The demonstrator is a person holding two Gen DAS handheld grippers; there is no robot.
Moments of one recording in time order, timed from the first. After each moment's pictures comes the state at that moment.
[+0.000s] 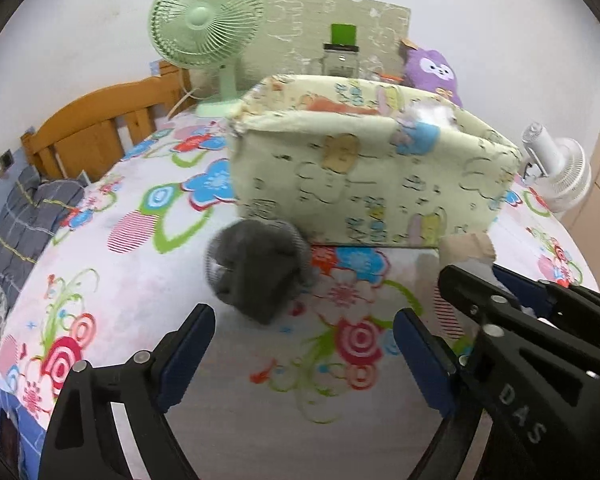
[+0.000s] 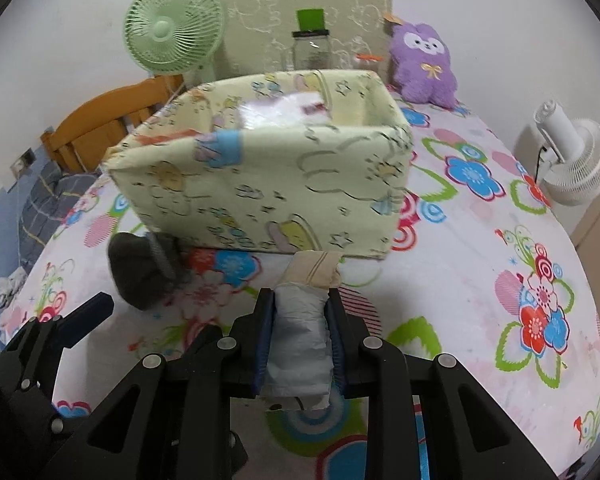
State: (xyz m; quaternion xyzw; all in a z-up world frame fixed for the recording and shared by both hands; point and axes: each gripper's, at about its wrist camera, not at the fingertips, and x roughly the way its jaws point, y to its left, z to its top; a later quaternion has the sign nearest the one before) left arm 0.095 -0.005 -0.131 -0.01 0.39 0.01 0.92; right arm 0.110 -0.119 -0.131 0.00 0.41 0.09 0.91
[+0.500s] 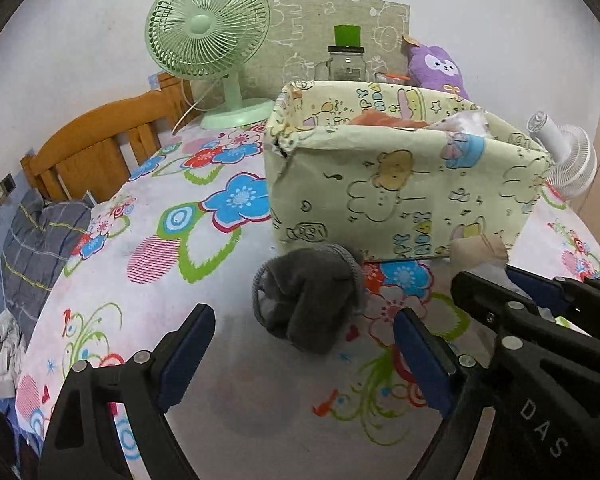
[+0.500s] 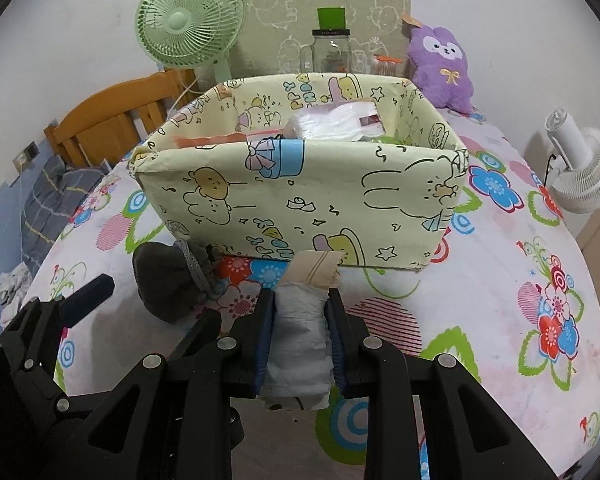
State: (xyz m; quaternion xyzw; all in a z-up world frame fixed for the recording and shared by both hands) left arm 0.112 0.016 -0.132 0.03 0.39 0.00 0.92; right arm 0.121 -0.094 -0.130 0.00 0.43 0.09 0.90
